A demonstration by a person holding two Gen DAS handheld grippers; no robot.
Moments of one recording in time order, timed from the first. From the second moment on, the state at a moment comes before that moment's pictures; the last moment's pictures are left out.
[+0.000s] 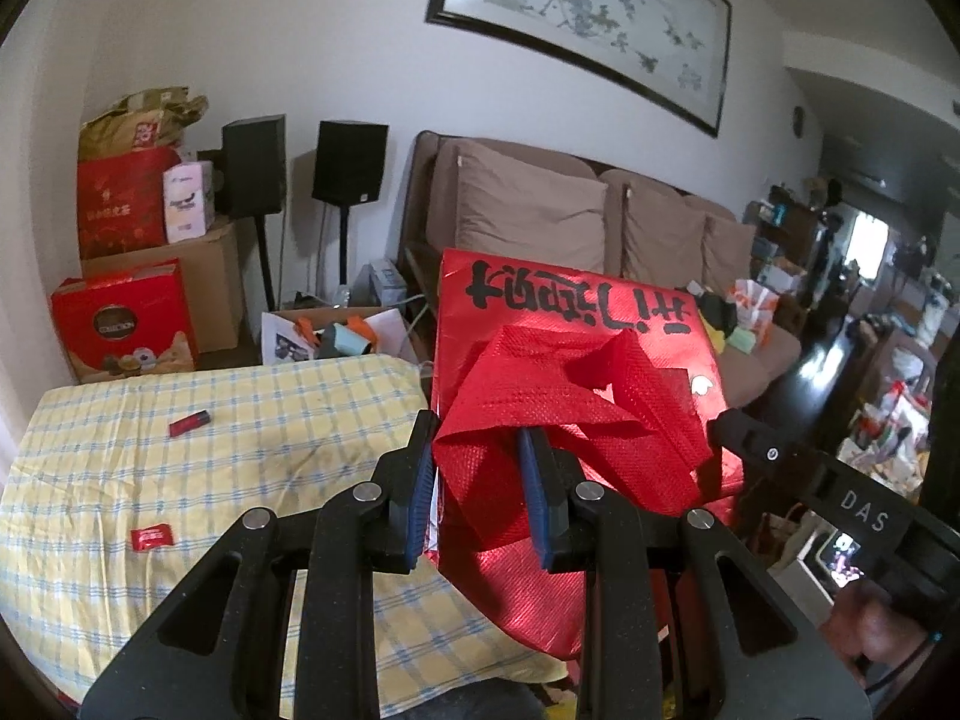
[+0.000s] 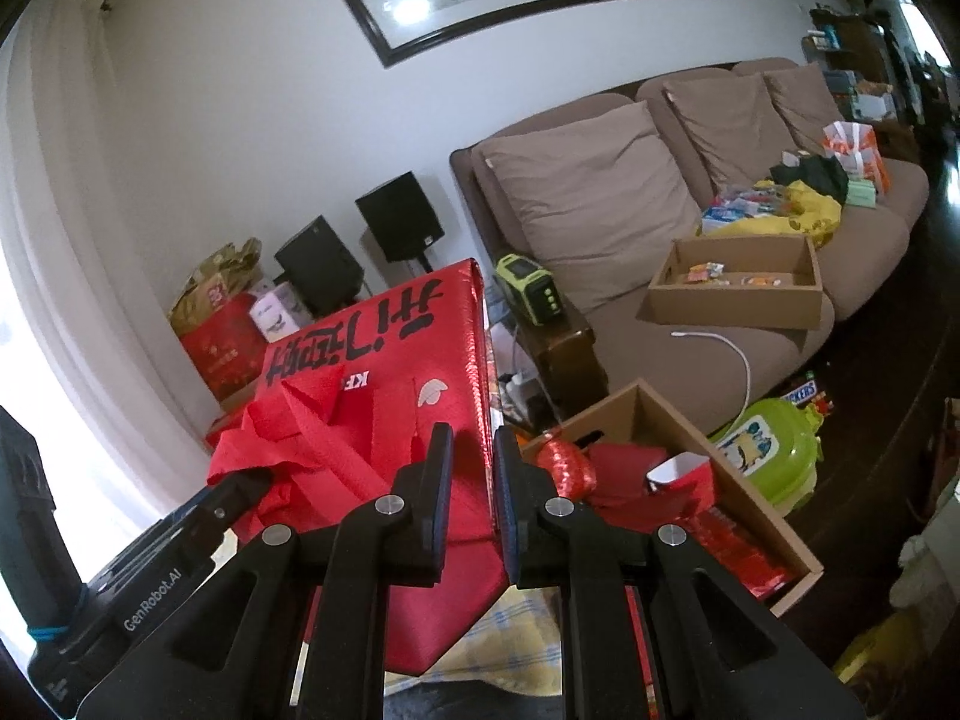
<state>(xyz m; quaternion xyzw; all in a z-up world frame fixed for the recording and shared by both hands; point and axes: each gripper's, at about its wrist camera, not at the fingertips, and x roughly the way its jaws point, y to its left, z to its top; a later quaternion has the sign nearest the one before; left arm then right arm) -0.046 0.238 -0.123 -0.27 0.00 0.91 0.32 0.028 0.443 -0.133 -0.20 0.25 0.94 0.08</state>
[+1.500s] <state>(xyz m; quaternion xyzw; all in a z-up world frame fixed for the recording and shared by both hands) -0.084 0.364 -0.303 -0.43 0.02 0.84 0.34 -0.019 0.546 -0.295 -0.33 0.29 0.88 0.19</state>
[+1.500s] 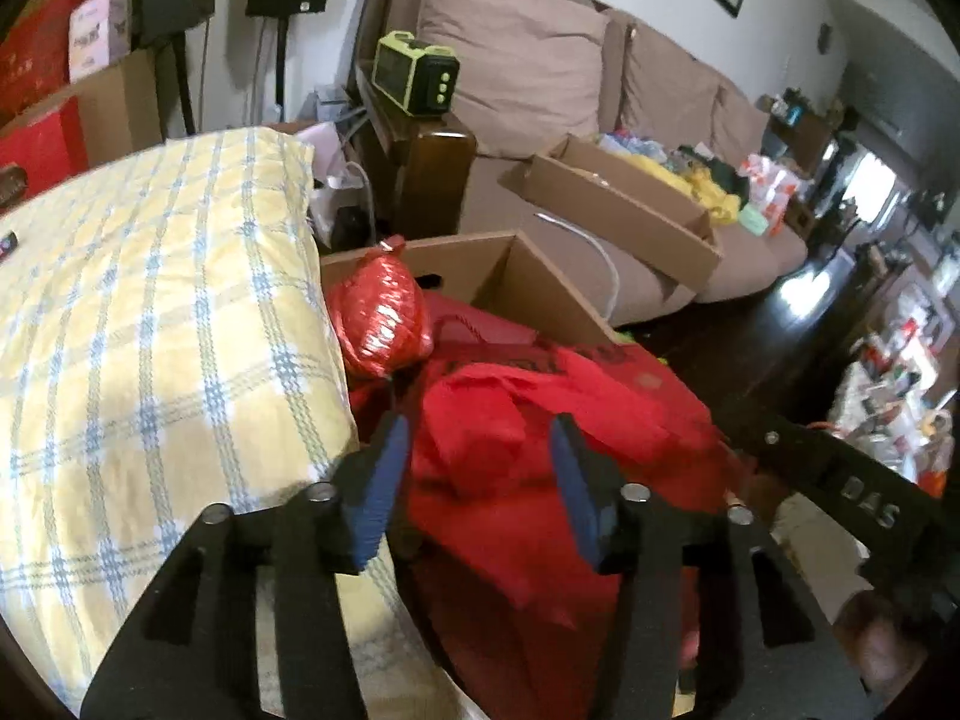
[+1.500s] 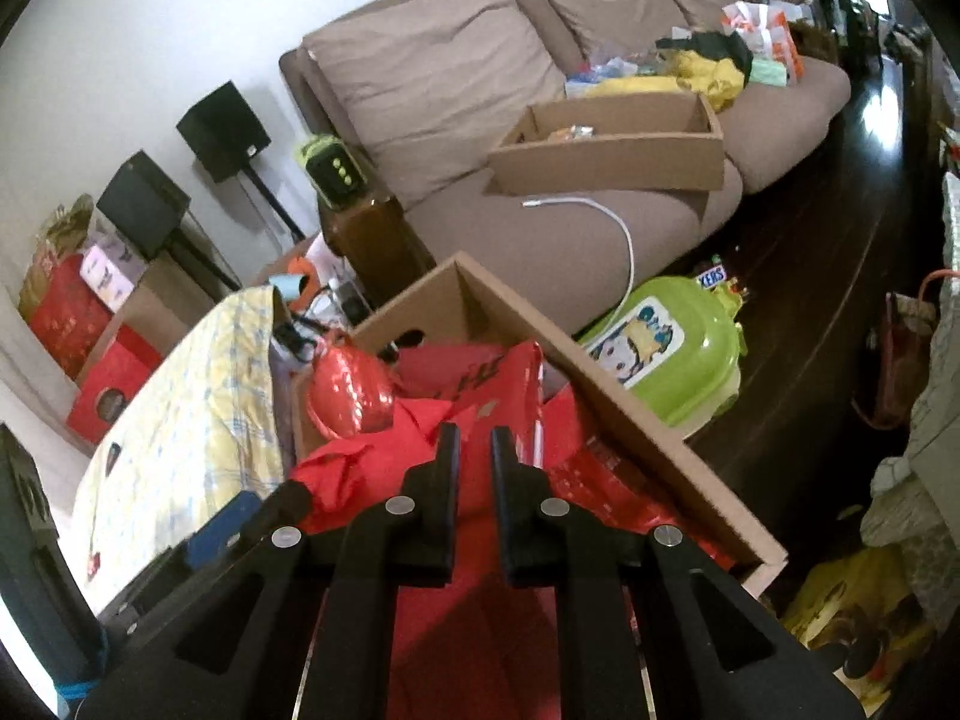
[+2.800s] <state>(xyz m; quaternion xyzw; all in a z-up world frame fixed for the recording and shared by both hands) -0.179 0.110 -0.199 -0.38 0.08 0.91 0.16 -0.047 0.455 -0.239 -0.38 0.15 0.90 0.16</state>
